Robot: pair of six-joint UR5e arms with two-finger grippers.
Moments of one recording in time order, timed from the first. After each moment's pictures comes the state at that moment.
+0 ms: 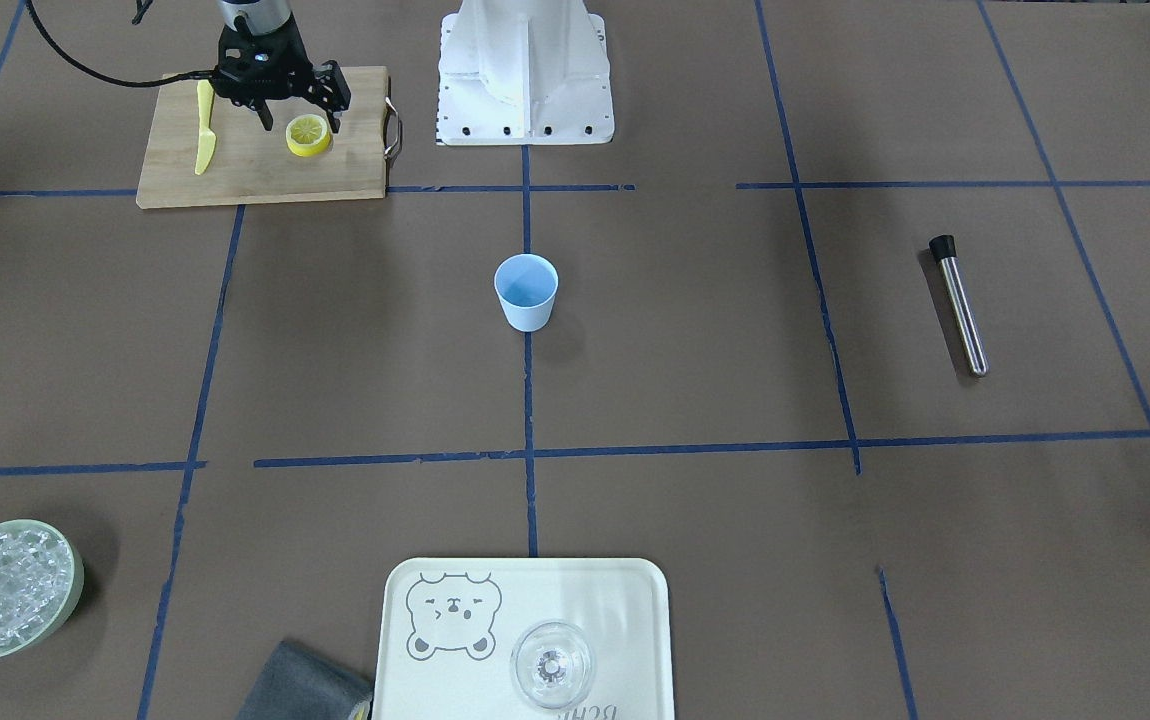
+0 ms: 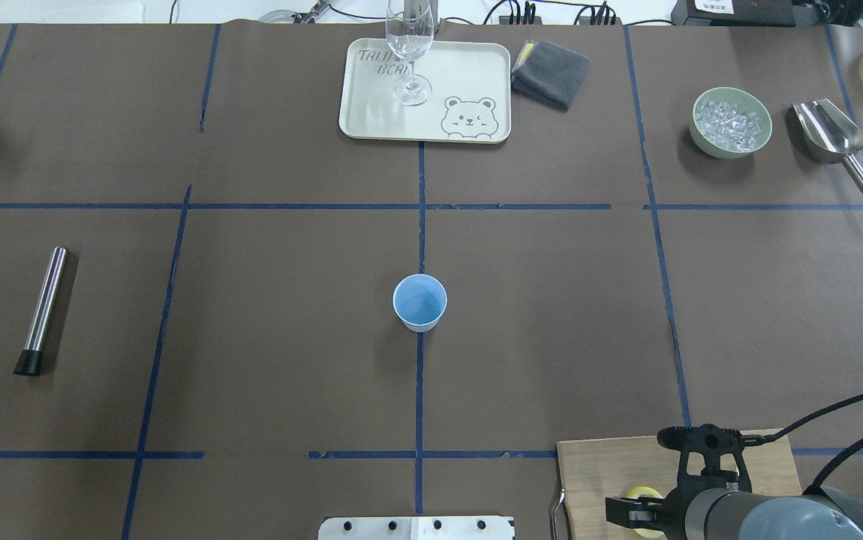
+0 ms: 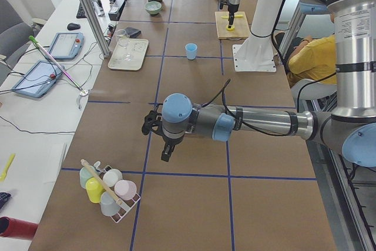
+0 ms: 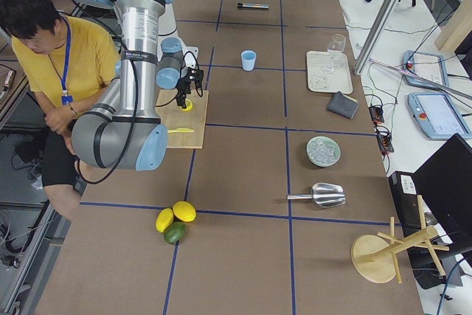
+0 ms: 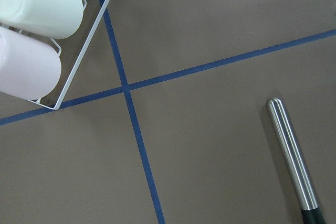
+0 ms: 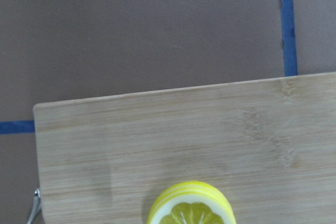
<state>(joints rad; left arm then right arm) -1.55 -1.42 -1.80 -1.75 -2.45 0.08 -0.03 -1.74 2.25 -1.32 1.51 1.67</state>
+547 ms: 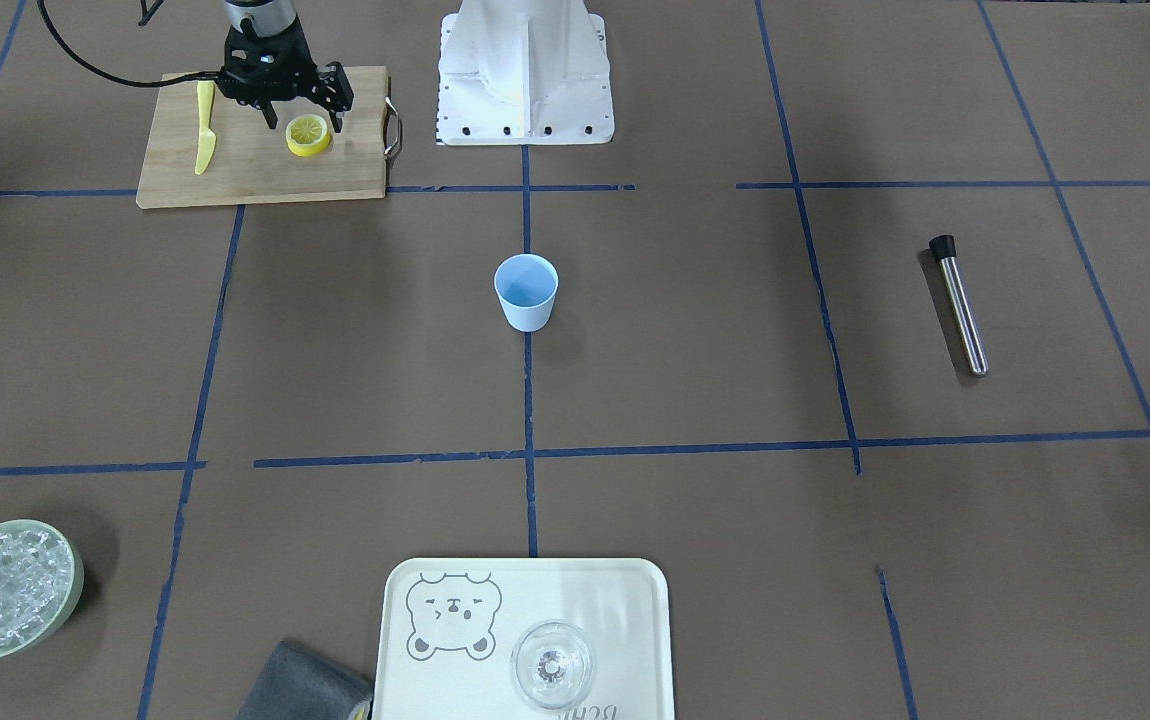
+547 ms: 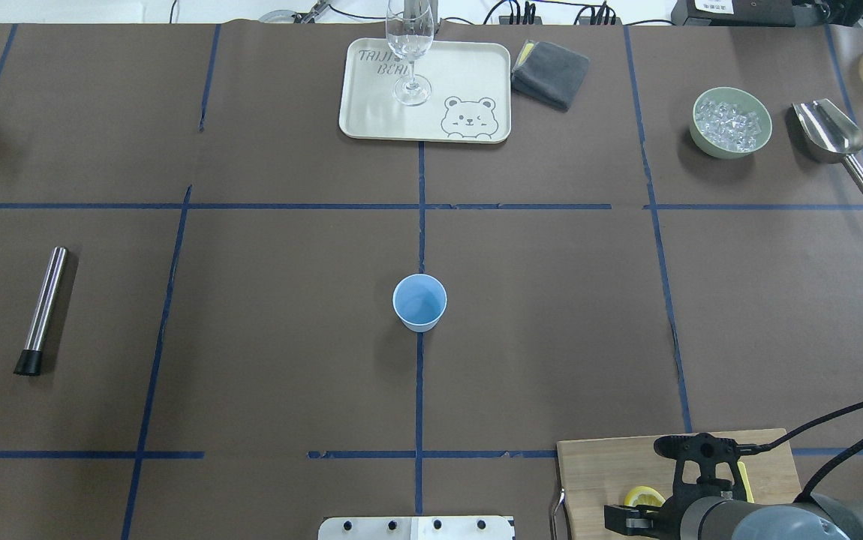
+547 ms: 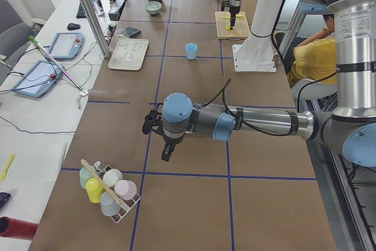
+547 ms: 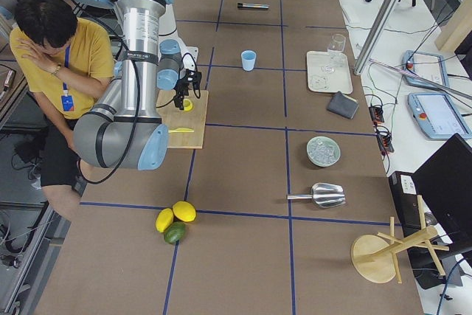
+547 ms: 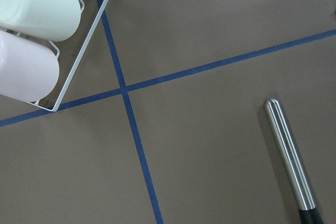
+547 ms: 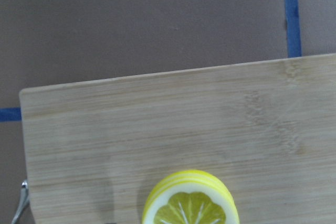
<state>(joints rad) -1.55 -1.41 -1.80 -1.75 -2.45 0.08 -0.04 -1.73 2.23 -1.32 1.50 1.68</state>
